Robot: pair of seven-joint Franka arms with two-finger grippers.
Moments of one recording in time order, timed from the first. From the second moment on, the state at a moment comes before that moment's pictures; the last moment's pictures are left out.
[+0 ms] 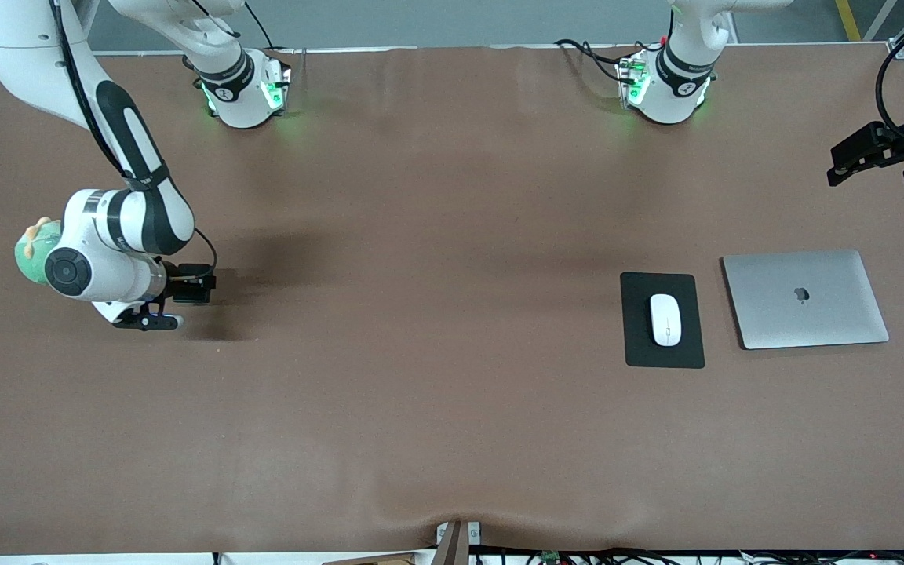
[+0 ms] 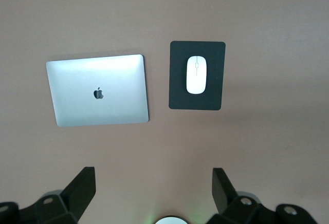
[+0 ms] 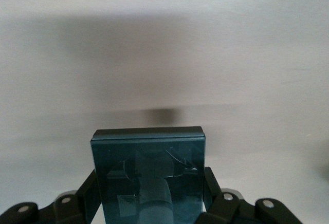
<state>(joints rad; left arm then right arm) -0.05 -0.04 0.01 -1.53 0.02 1.45 0.00 0.04 0.40 -0.12 -2.13 0.00 2.25 -0.04</state>
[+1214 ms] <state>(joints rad) -0.05 -0.03 0.02 -1.55 0.02 1.46 0.00 0.01 0.40 -0.16 -2.23 0.00 2.43 -0.15</state>
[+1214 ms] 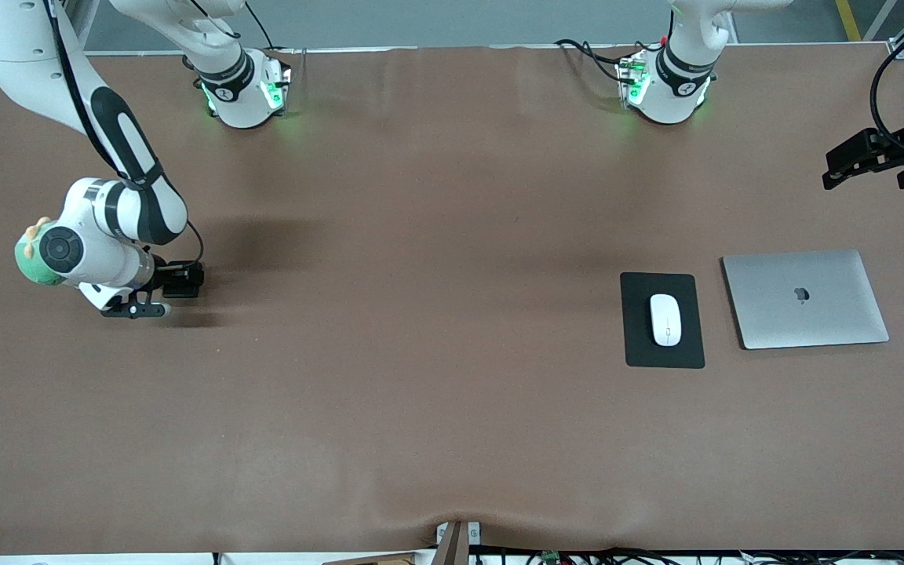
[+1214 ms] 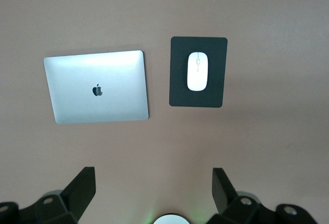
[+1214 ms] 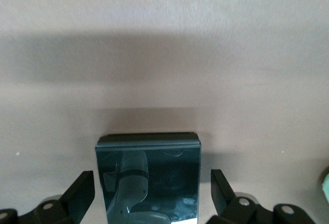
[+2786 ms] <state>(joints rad) -0.04 -0.03 0.02 -1.55 0.02 1.46 0.00 0.01 0.32 -0.12 -1.50 0.04 1.74 -0.22</state>
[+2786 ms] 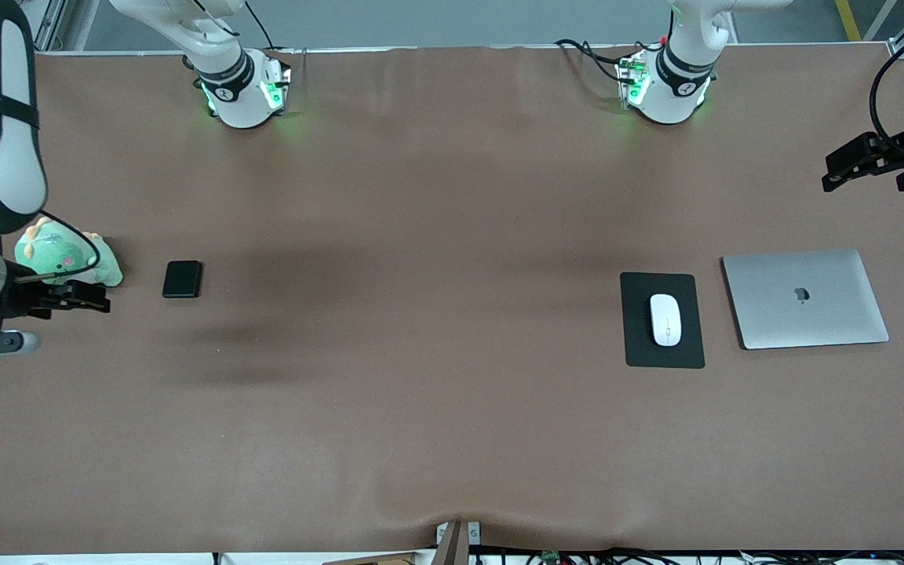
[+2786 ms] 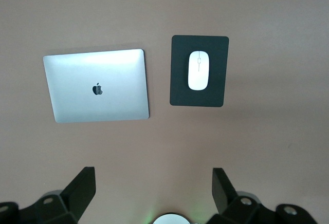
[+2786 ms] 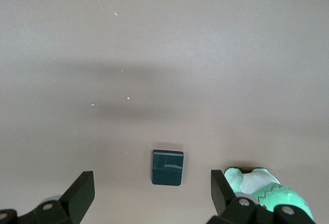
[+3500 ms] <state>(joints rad) -0.04 -0.03 0.02 -1.55 0.02 1.46 0.00 0.00 0.30 -0.11 -1.26 0.04 1.45 -0.23</state>
